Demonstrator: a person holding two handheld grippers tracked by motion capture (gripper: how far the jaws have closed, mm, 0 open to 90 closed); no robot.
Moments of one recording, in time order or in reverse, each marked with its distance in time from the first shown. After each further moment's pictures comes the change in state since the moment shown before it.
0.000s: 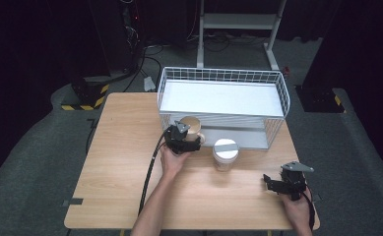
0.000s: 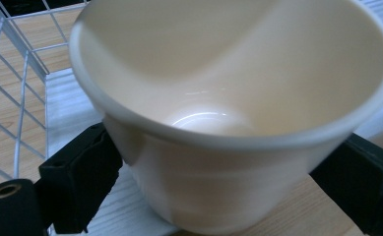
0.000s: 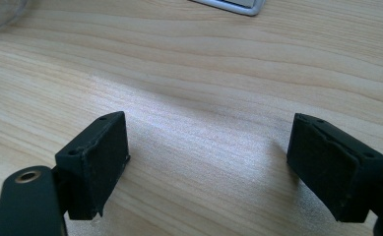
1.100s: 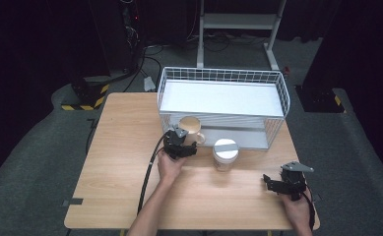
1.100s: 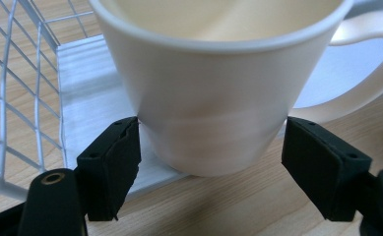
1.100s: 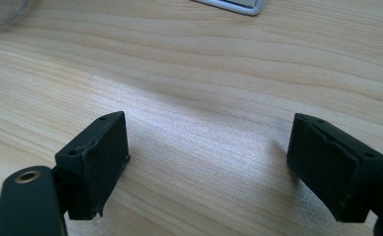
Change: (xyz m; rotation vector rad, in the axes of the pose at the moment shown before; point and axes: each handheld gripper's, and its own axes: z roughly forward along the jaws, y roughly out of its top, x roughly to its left) left arm -0.005 -0.009 -0.017 0.058 0.015 -0.016; right arm 0.000 0.000 0.000 0.001 0.003 0.000
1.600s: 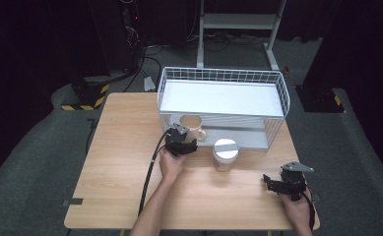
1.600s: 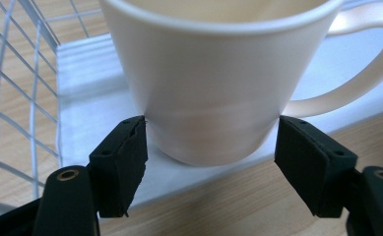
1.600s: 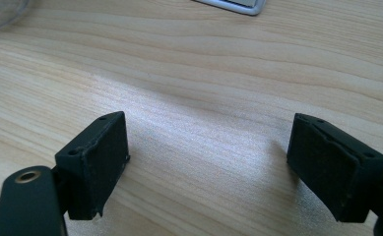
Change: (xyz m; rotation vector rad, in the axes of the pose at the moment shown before) left arm -0.001 0.008 0.008 0.010 0.026 -0.006; right arm 0.000 0.000 0.000 0.000 0.000 0.000
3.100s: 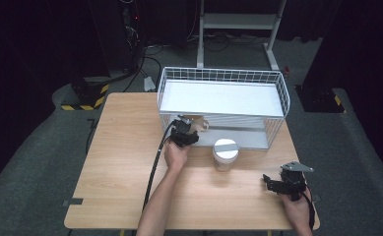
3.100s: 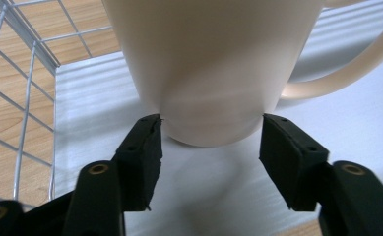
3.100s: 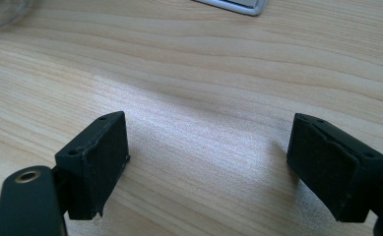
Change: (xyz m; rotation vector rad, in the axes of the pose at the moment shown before) left arm 0.003 0.023 0.033 0.042 0.034 -0.015; right arm 0.000 0.000 0.000 0.000 0.001 -0.001
